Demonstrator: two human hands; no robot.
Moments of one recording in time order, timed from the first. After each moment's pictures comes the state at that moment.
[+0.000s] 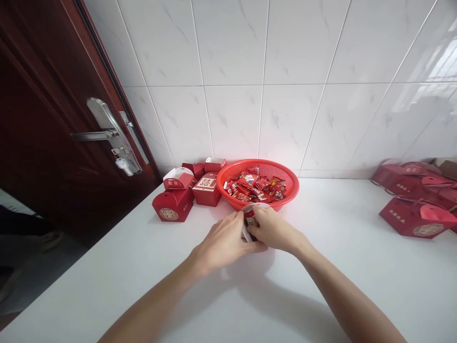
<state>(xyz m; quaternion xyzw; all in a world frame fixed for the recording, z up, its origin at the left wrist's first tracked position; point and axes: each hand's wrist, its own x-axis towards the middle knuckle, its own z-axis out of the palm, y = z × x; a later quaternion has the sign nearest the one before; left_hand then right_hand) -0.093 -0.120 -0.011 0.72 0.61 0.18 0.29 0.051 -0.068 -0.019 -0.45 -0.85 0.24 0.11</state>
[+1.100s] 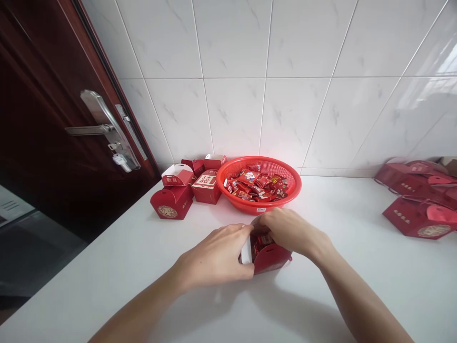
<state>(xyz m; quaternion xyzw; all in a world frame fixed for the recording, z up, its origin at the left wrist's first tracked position) -0.103 -0.134 -0.008 0.79 0.54 0.09 0.28 0.080 -0.068 -0.003 -0.37 -0.92 0.13 -0.02</state>
